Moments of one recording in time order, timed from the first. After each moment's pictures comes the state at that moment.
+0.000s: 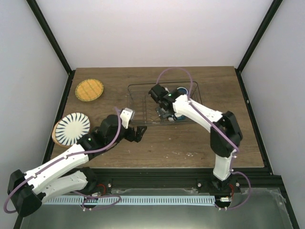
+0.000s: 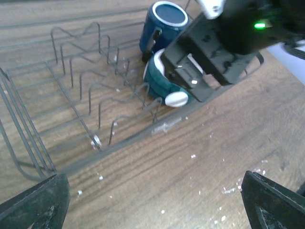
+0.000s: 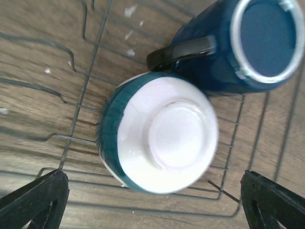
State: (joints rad) left arm -0.82 0.91 0.66 -0.27 -0.04 -0.37; right arm 0.73 1.89 1.57 -0.98 0.49 0.22
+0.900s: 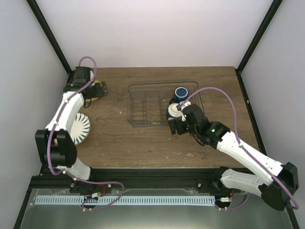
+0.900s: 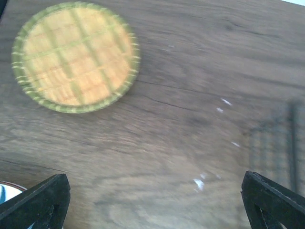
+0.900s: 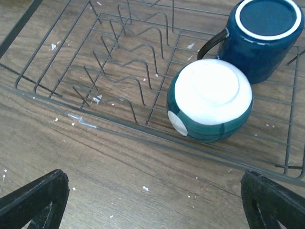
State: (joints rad) left arm -0.09 1.52 1.36 -0.69 -0.05 -0.23; right arm 0.74 1.06 0.91 -0.57 0.19 0.29
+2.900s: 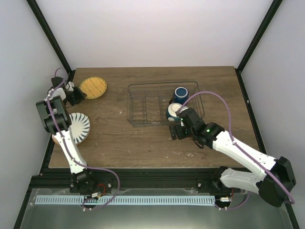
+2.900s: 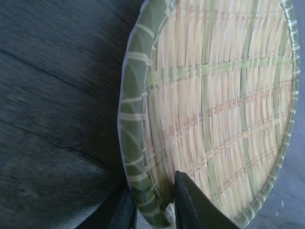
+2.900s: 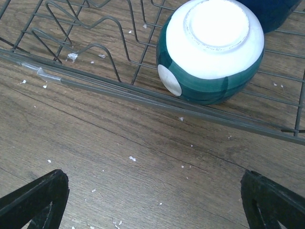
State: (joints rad) left arm 0.41 2.32 1.75 -0.54 0.57 -0.37; right arm 0.74 1.10 0.82 -0.60 0.17 0.31
